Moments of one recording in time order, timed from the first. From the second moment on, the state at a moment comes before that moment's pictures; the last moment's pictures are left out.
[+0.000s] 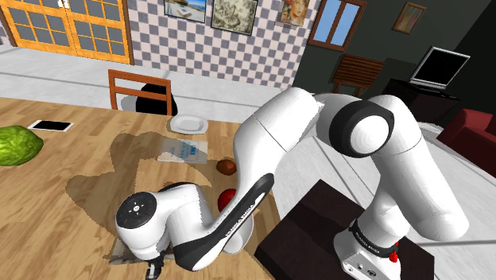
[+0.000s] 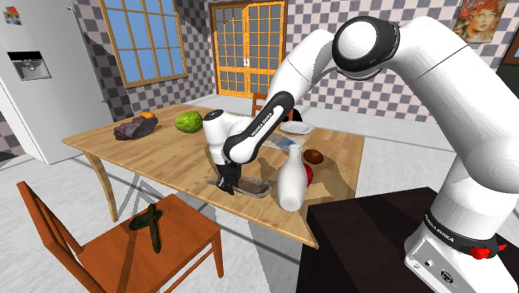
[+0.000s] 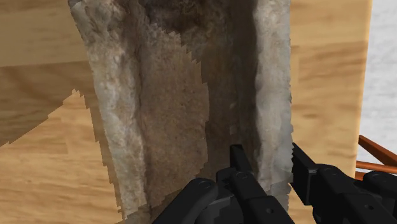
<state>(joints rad) 0.57 0.86 0.36 -1.66 -0.65 2.34 0.44</state>
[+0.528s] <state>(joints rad) 0.57 0.85 0.37 -1.66 -0.65 2.33 0.44</state>
